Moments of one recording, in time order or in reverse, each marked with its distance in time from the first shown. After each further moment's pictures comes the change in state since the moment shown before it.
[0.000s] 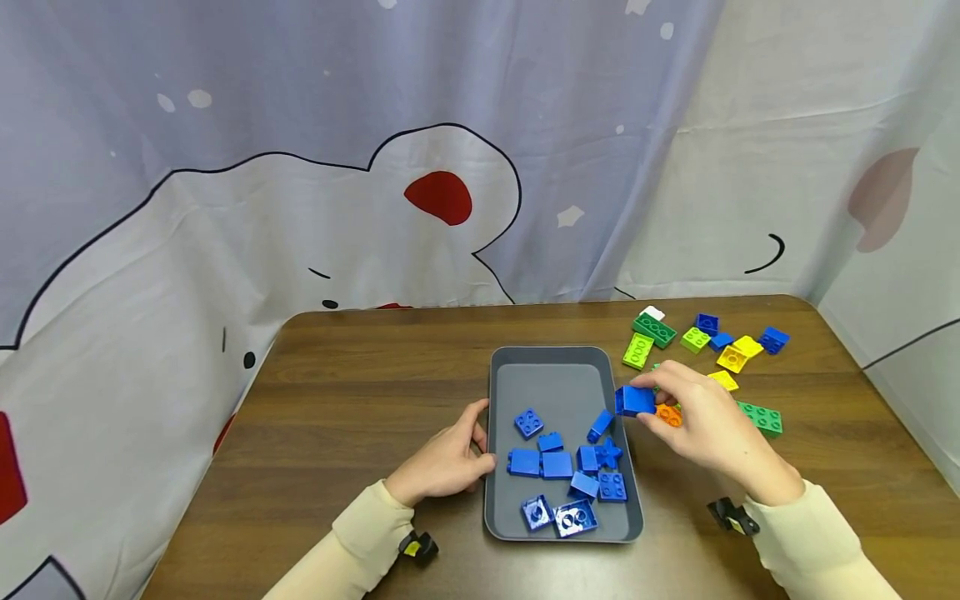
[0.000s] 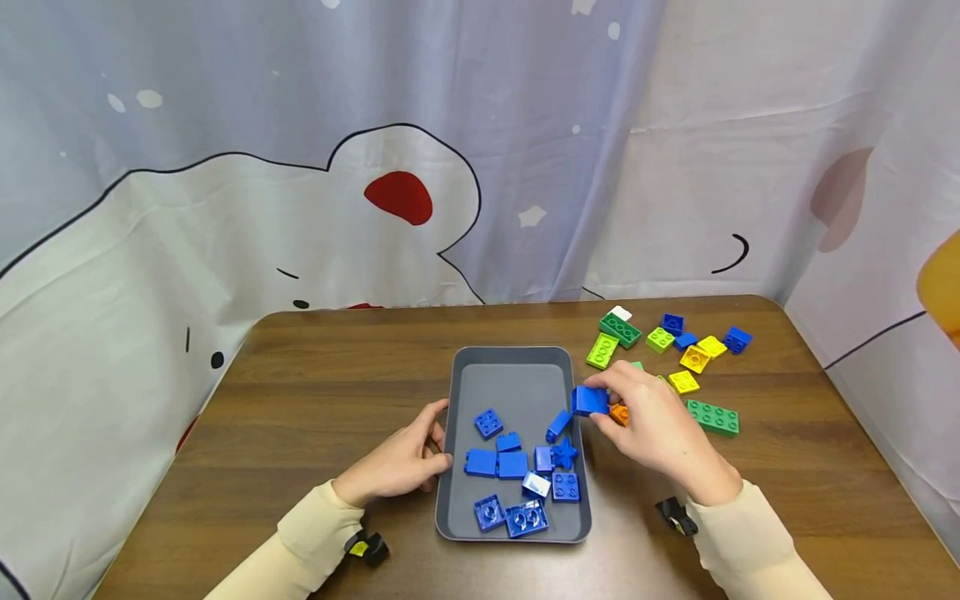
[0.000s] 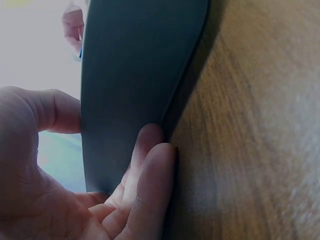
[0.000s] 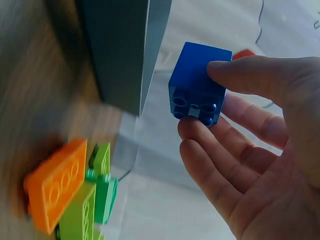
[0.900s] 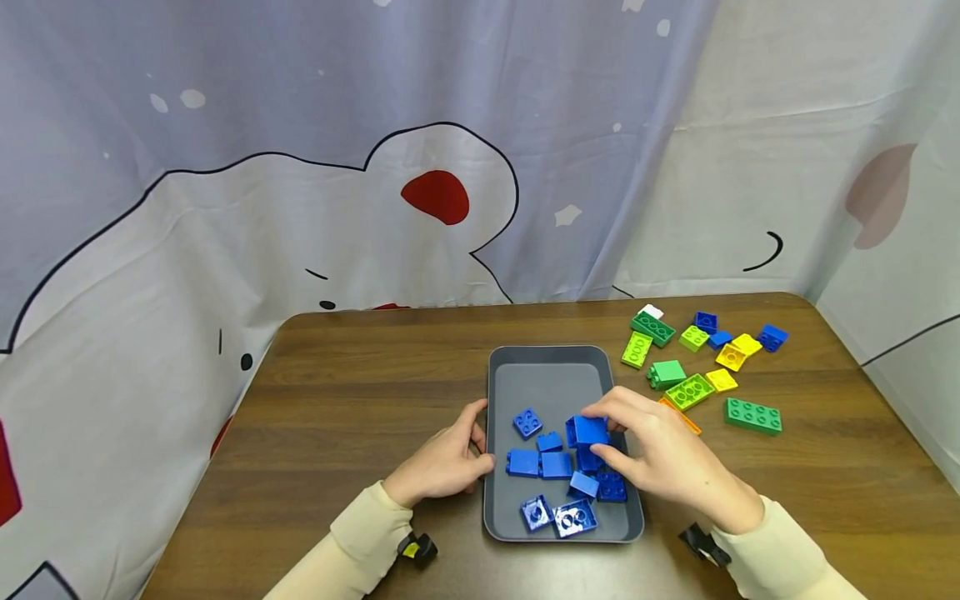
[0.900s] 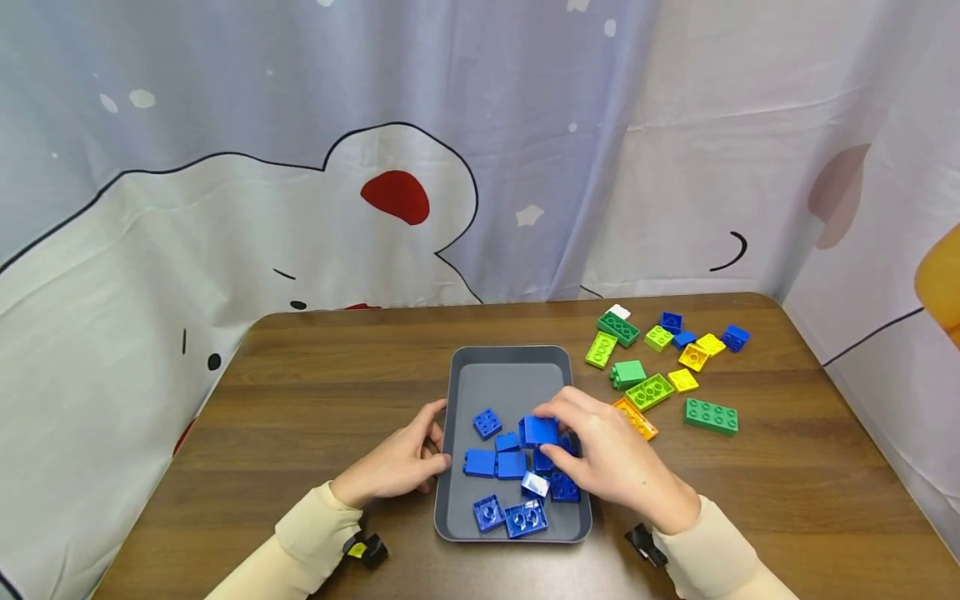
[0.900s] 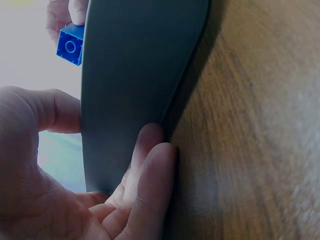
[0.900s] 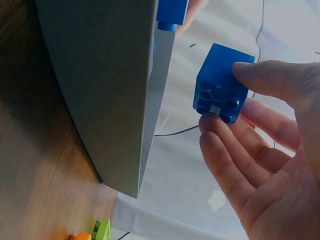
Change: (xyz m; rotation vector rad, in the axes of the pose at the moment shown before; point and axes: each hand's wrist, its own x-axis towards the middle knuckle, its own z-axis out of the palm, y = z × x) left_hand 0.001 -0.001 0.000 0.007 -0.002 -0.004; right_hand -0.002 -0.041 0.030 0.155 -0.004 -0.180
